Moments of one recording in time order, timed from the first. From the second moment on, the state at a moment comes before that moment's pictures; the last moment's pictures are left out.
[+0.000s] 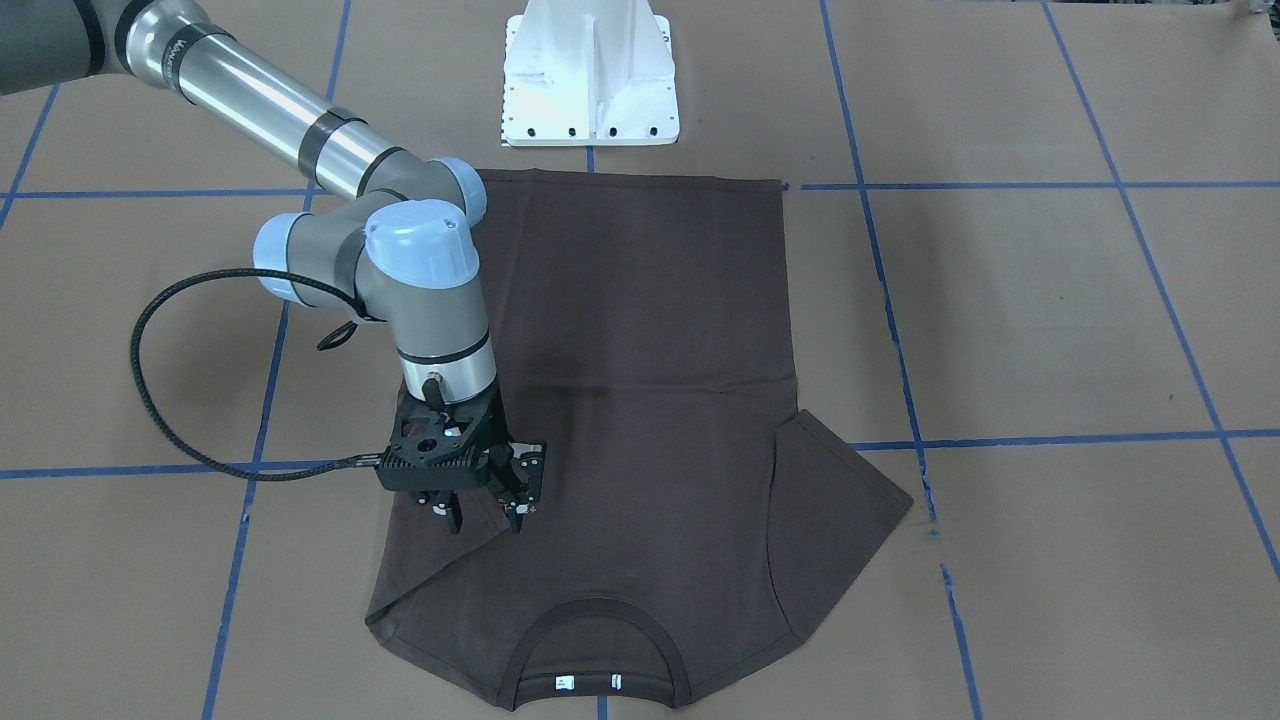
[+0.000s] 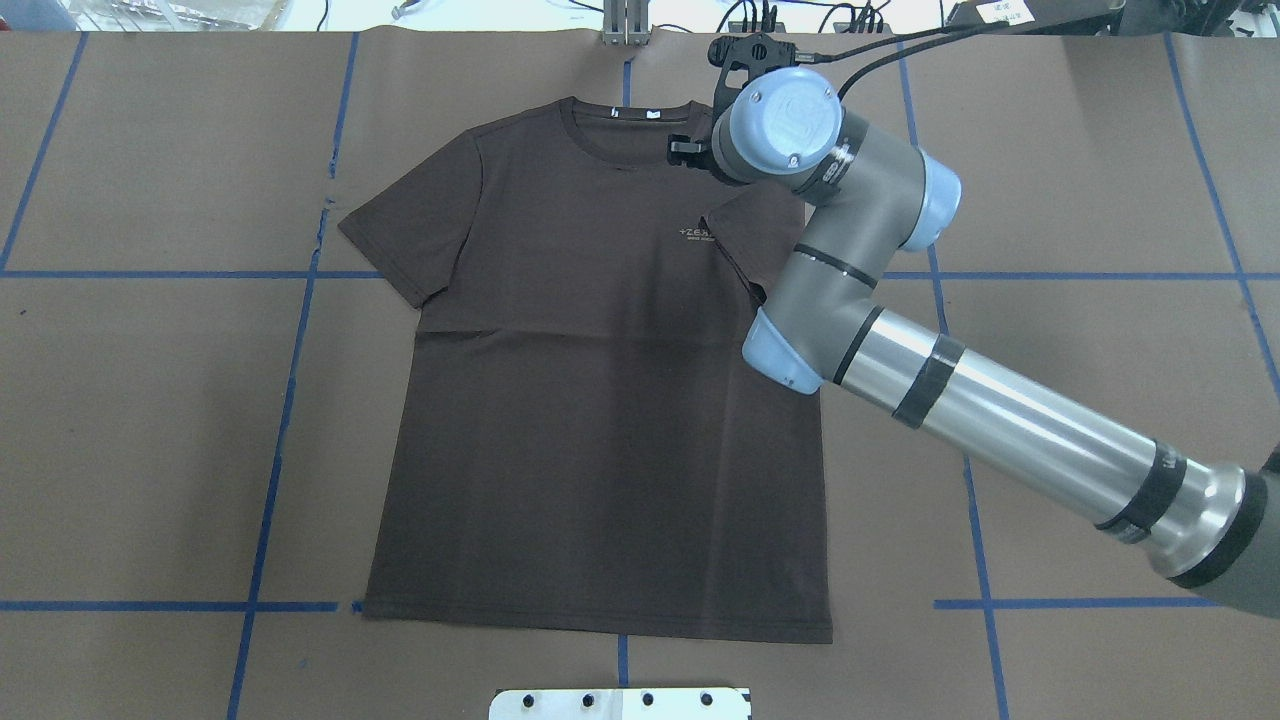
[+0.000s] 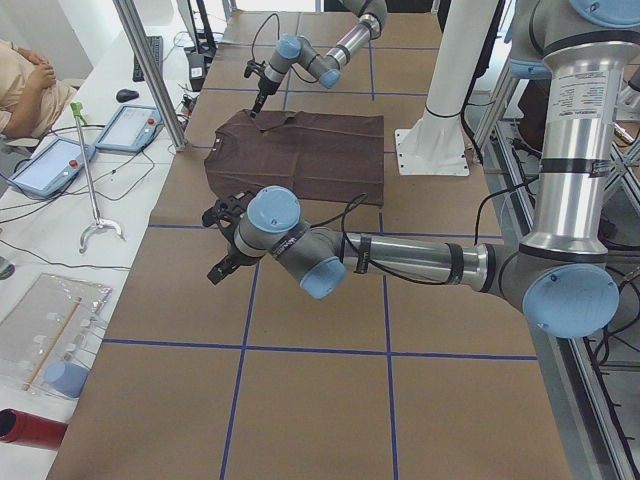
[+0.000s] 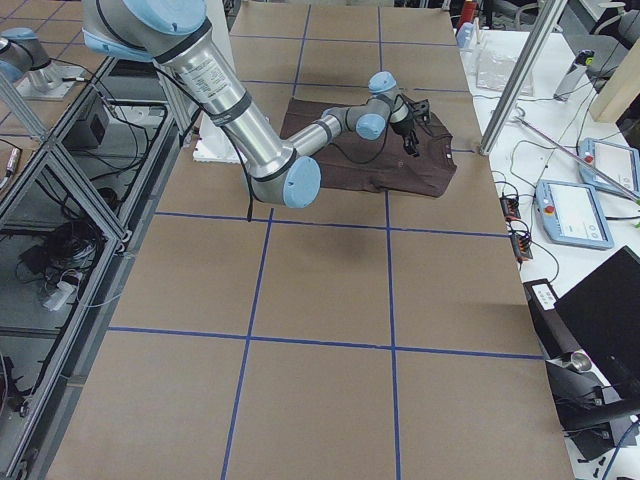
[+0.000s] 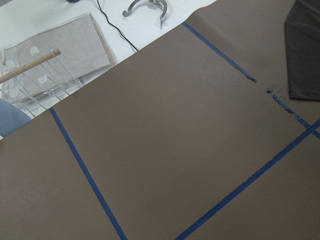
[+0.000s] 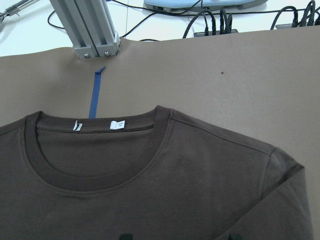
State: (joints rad) left arm -1.51 -1.61 -1.63 -2.28 -2.37 0.04; right arm 0.74 -0.75 1.25 -1.12 1.65 1.15
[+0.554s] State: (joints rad) left arm -1.32 -1.72 -1.64 -2.33 -2.24 -0.39; right arm 1.06 -0.93 1.40 -1.20 2.12 0.78
